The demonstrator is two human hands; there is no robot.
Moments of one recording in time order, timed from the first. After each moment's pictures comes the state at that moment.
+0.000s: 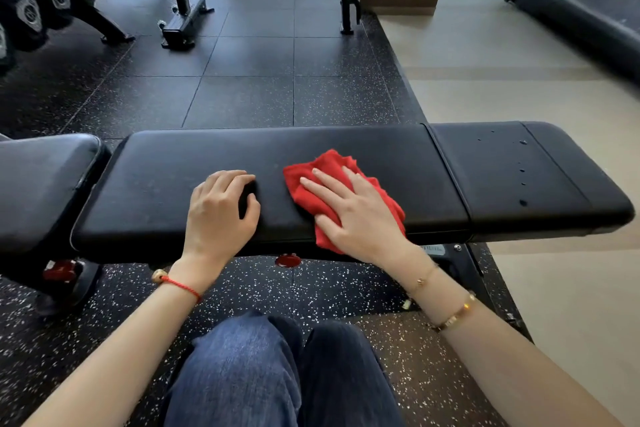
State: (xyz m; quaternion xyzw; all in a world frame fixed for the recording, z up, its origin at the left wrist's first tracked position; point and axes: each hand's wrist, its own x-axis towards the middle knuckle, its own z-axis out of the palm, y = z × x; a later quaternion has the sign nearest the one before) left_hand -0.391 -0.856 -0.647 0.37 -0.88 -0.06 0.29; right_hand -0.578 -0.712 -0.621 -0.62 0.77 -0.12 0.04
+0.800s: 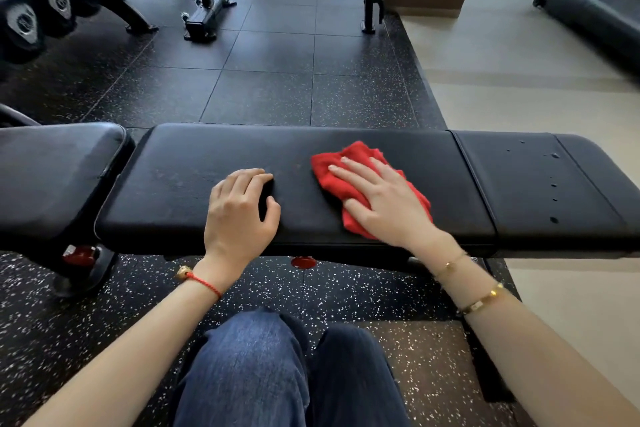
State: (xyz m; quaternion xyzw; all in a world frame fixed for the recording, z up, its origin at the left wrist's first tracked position) left_hand -0.390 -0.855 -0.651 0.39 -0.87 -0.05 0.28; right_hand -0.610 -0.733 -0.619 -0.64 0.76 -0.12 0.03
